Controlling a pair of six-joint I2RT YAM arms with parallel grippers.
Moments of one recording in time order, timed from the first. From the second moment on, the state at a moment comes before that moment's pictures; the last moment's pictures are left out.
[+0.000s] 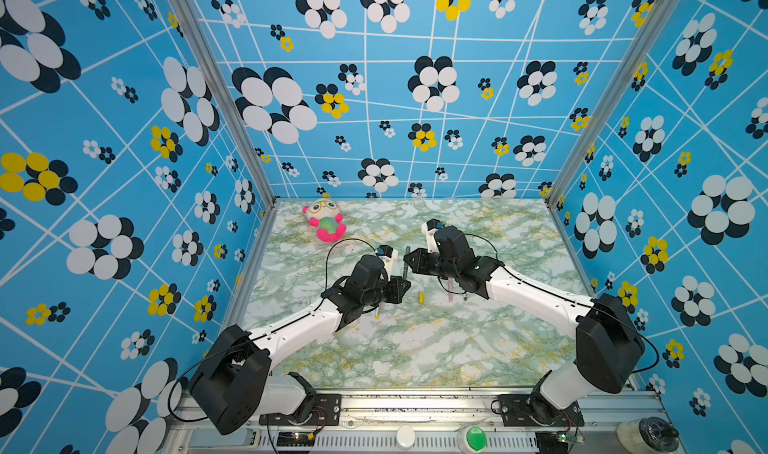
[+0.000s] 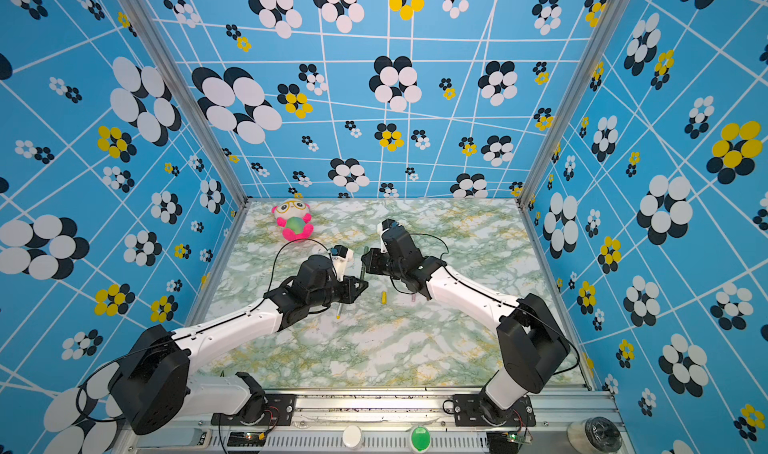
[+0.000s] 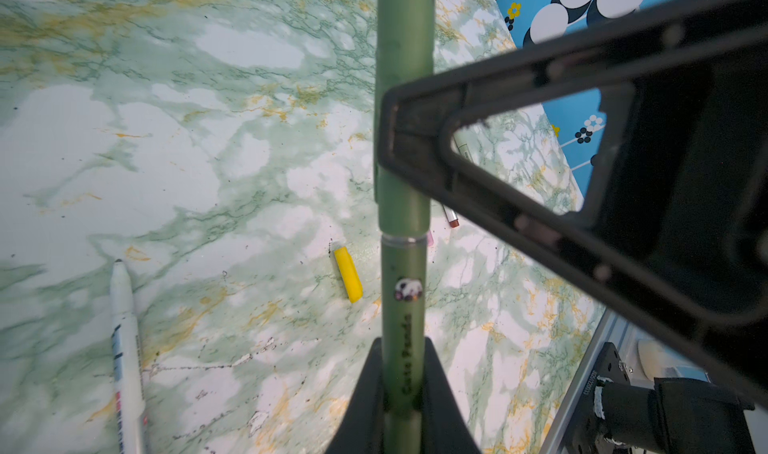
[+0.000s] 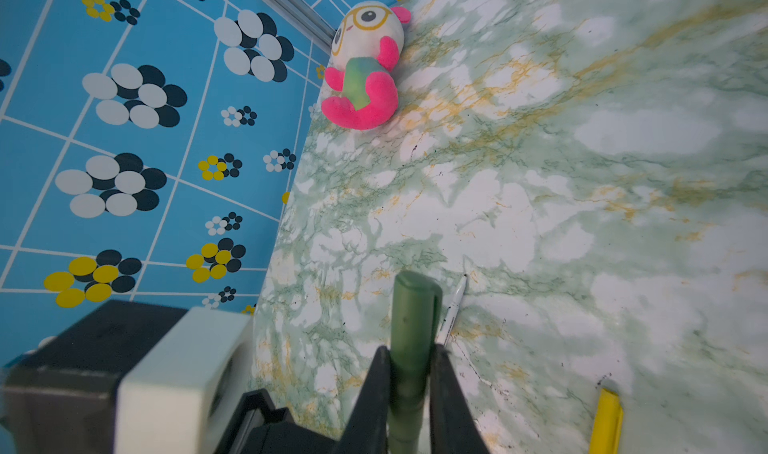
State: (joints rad) left arm -0.64 1.35 0.74 0.04 0.27 -0.58; right arm 0.72 1.60 1.14 -0.11 -0.14 0.72
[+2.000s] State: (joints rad) left arm -0.85 1.44 0.79 0.16 0.19 -0.69; right arm 0.67 1.22 0.90 -0.35 -0.16 0.69
